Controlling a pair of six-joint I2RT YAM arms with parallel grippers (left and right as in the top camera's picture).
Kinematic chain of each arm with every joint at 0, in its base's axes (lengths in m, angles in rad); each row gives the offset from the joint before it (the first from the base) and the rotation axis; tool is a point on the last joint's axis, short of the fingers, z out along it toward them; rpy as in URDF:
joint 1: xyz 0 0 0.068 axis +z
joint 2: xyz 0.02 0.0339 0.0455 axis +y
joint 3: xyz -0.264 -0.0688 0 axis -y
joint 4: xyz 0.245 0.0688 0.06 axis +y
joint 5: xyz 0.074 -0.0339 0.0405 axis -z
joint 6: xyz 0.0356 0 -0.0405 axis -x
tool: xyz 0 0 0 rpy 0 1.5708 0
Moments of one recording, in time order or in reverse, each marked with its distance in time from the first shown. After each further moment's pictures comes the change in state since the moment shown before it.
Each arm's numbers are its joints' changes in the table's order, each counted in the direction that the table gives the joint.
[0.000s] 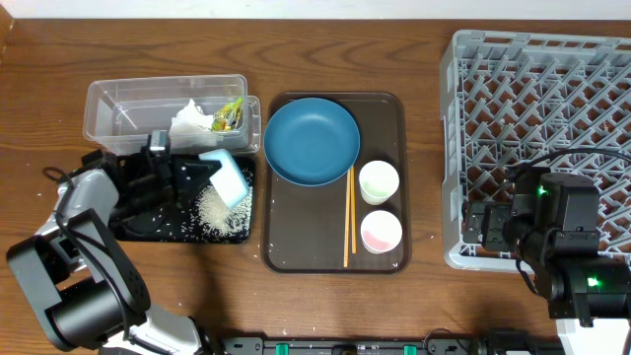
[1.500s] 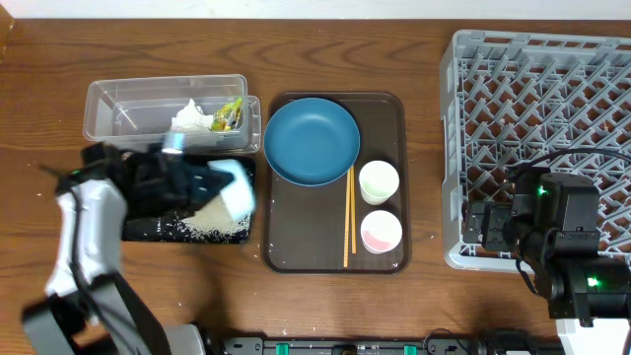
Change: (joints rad) left arm -0.156 -0.284 0.000 0.118 -0.261 -0.008; right arm 0.000 0.000 0.000 0.000 0.000 0.000
